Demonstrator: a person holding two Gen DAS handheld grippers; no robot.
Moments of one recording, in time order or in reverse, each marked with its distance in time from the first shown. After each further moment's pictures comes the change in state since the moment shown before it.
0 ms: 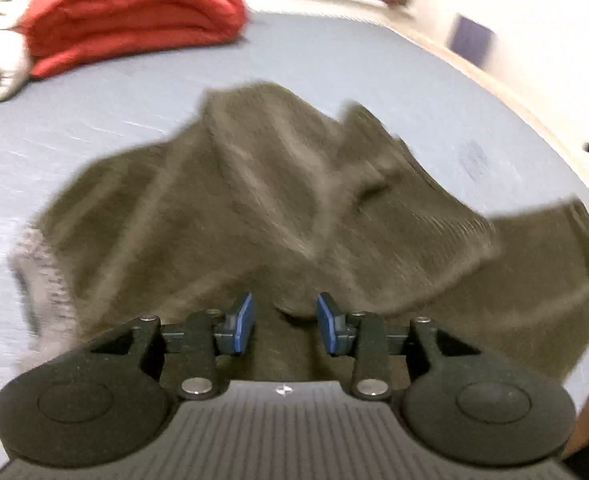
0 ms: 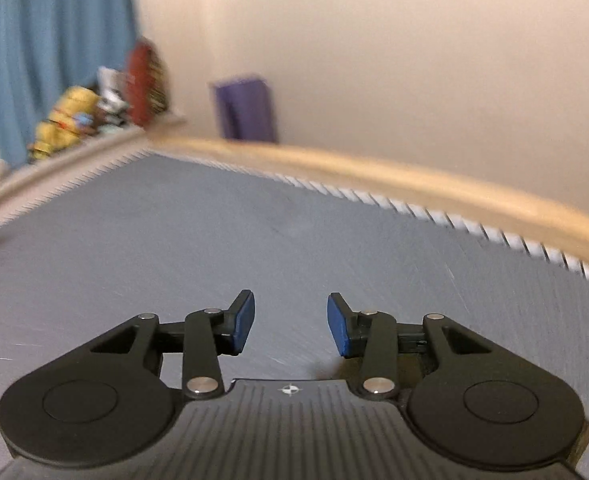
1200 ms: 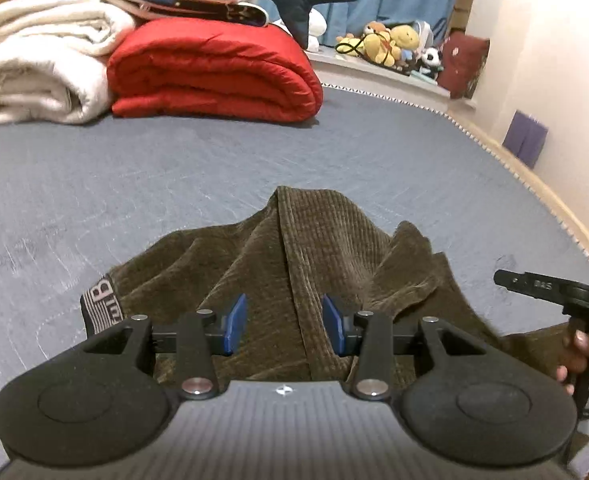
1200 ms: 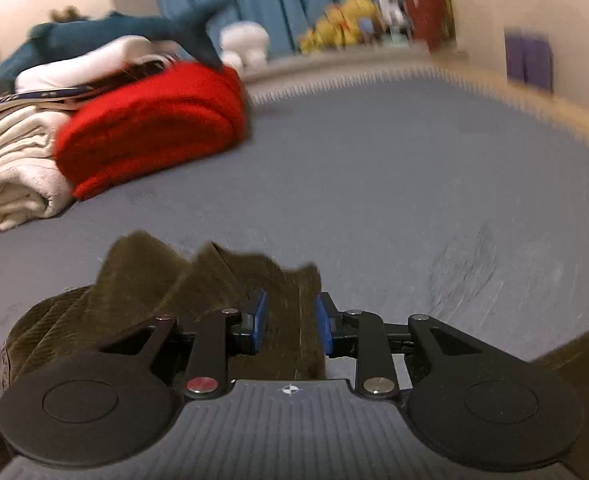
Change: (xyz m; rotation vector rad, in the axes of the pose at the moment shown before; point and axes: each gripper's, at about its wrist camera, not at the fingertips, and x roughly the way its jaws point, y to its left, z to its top) left arm -0.043 -0.007 0.036 -0.157 -0.186 0.119; right arm -0.088 0.231 -0.097 -0.216 0.344 0.589
